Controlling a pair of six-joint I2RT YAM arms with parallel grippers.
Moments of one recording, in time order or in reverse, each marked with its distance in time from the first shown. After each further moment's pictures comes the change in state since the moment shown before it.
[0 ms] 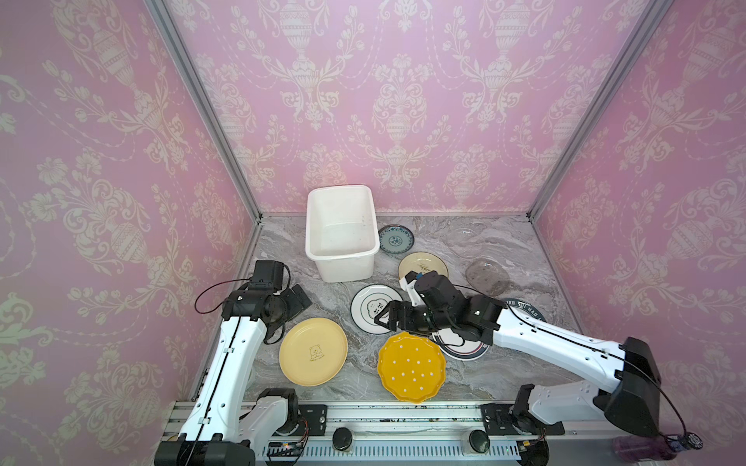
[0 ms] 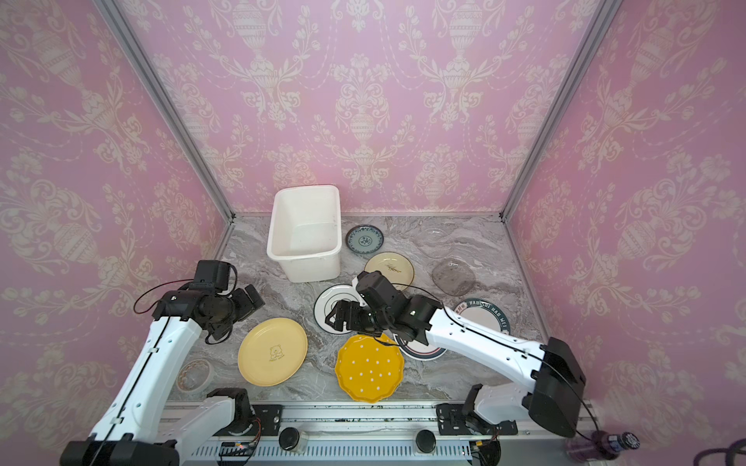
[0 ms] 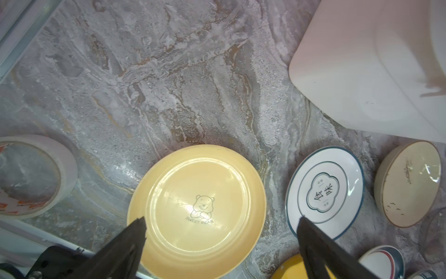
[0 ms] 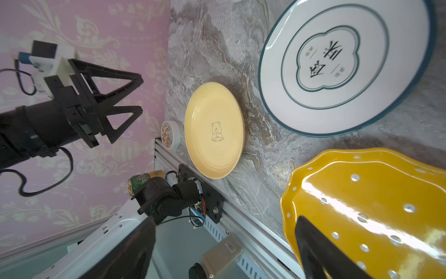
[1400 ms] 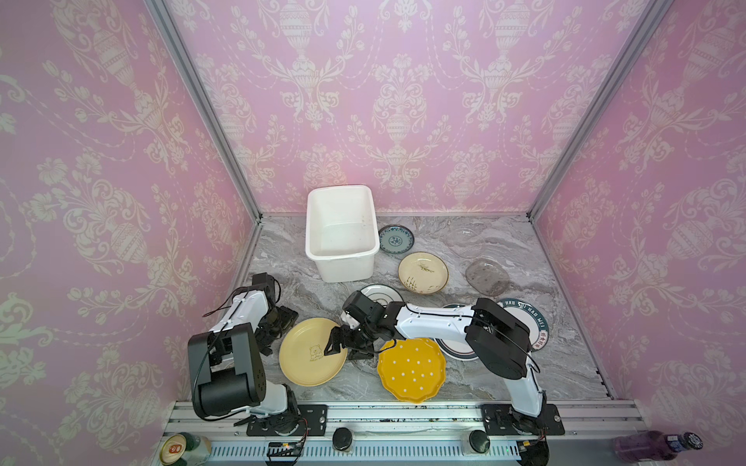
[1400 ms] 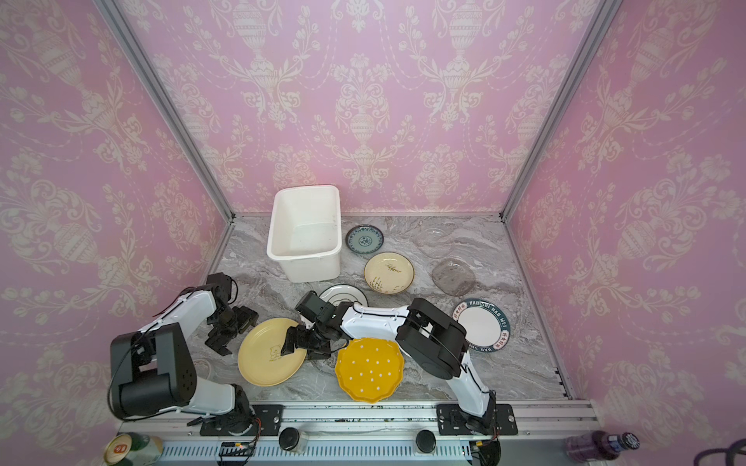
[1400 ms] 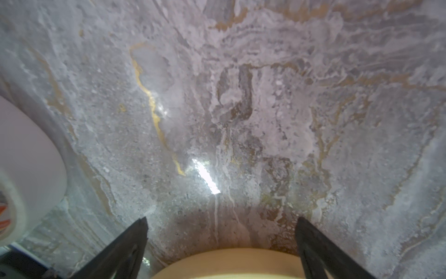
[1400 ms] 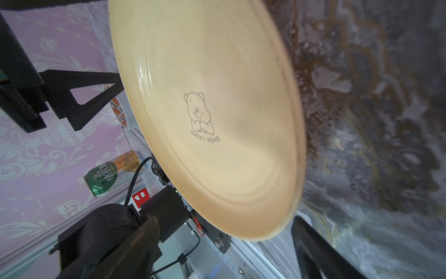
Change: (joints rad) left arm 0.256 0.444 -0.204 0.269 0.023 -0.116; right arm 0.089 0.653 0.303 0.165 -0.259 0.116
